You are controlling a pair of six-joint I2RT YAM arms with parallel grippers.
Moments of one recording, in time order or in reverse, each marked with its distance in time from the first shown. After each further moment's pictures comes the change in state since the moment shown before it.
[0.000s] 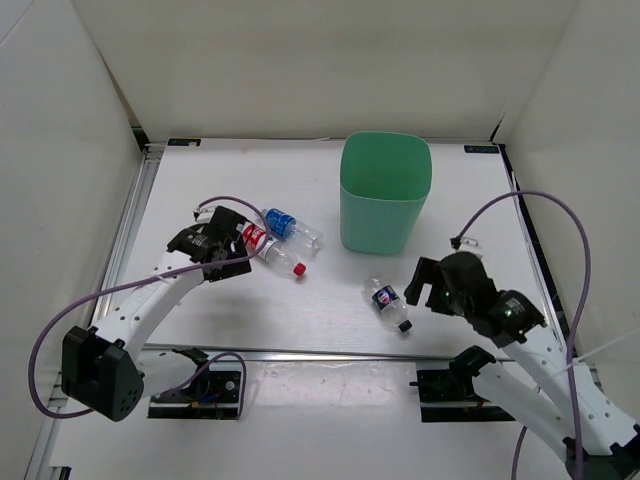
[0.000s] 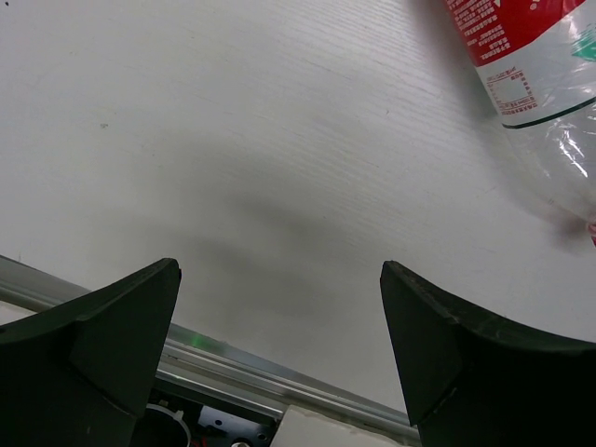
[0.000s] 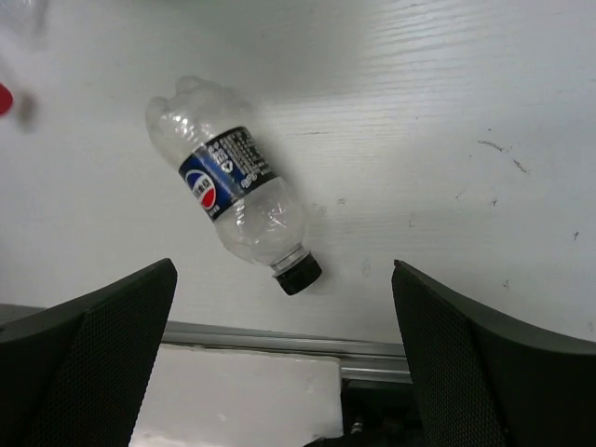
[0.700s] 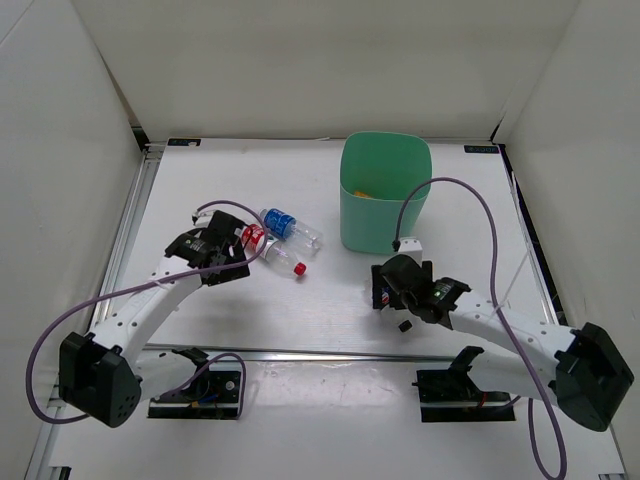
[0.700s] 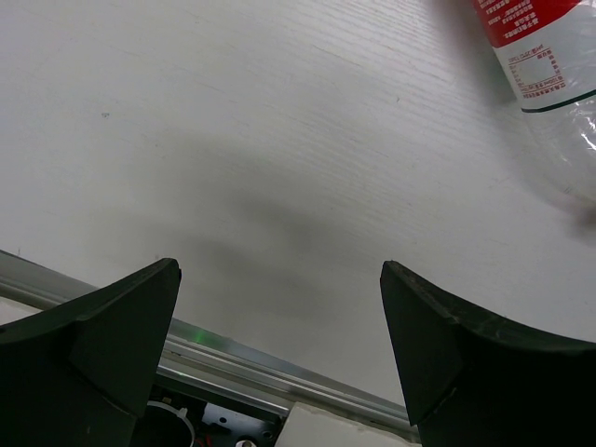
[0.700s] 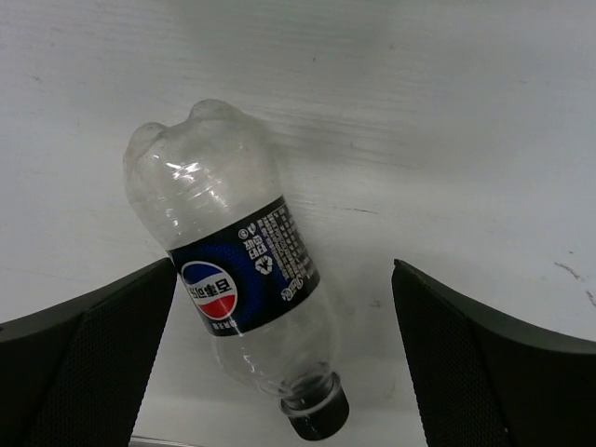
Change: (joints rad) left arm 0.000 -0.032 -0.040 0.004 0.006 0.000; right arm 0.303 0.374 -0.195 0.473 0.254 -0.111
